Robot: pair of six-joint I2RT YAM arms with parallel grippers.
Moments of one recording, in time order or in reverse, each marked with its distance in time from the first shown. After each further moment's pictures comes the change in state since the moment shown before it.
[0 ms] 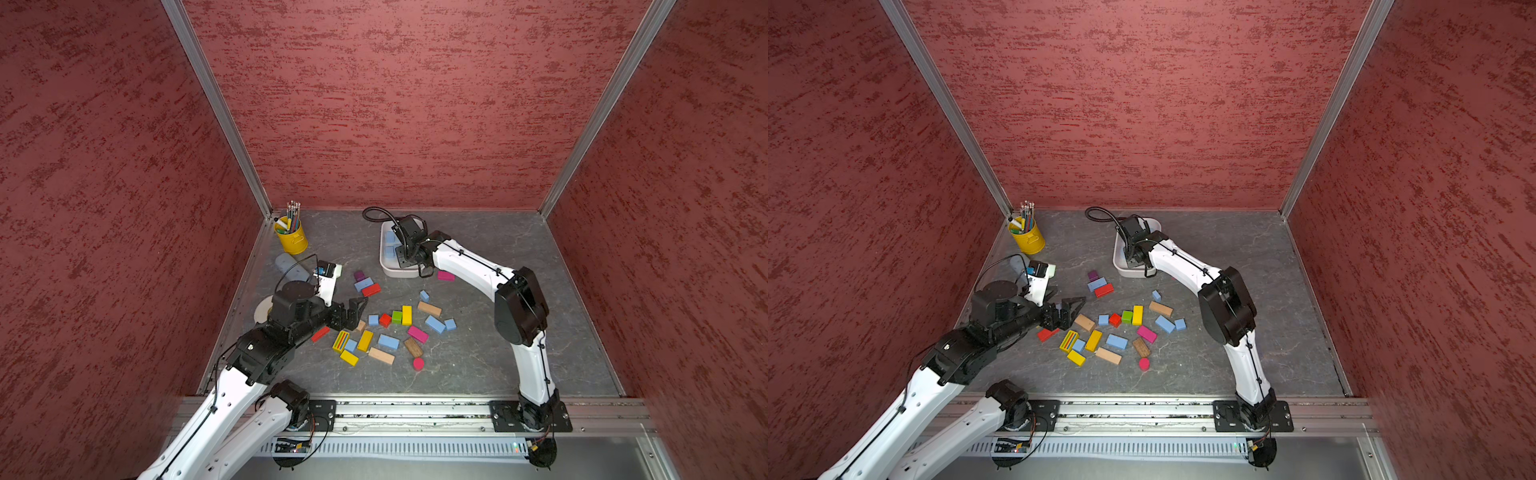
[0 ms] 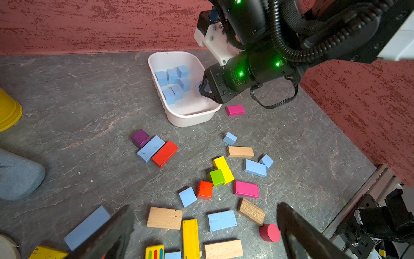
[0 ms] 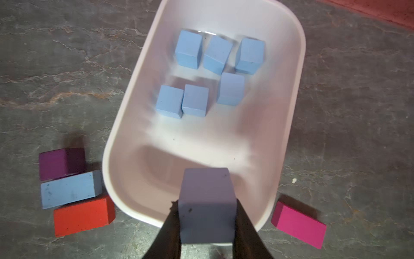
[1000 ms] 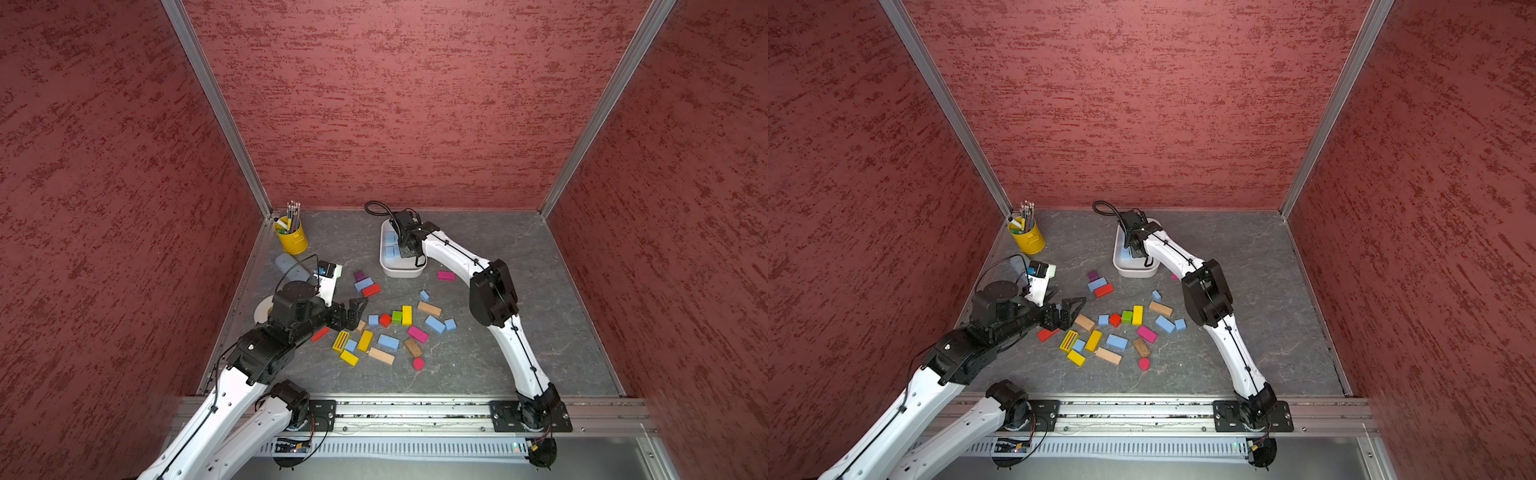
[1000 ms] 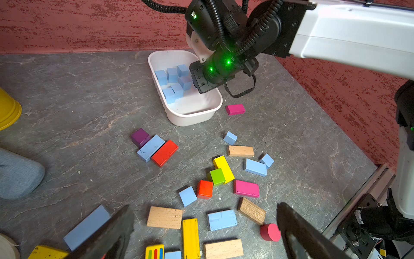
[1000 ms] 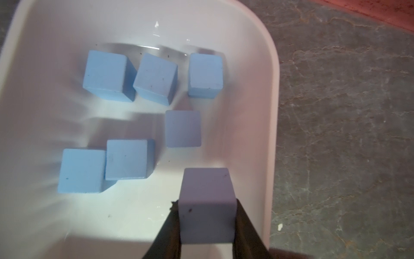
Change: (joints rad) left arm 0.000 0.000 -0.002 0.000 0.000 0.000; right arm -0.071 0.335 0.406 -0.161 0.148 0.037
